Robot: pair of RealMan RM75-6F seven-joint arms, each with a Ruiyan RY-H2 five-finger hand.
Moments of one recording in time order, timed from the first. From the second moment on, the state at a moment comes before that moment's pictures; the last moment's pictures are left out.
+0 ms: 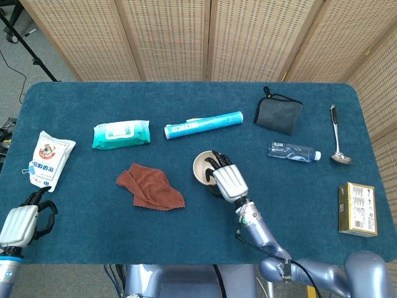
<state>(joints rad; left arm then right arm) -0.10 -1.17 0.00 -1.67 1.39 1.33 0.02 0.69 -1.81 0.23 -1.33 -1.29 1.09 -0.31</state>
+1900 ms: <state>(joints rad) -0.11 -1.17 0.00 -1.67 1.39 1.32 0.01 0.70 -1.81 0.22 -1.30 -1.29 1.10 -0.33</state>
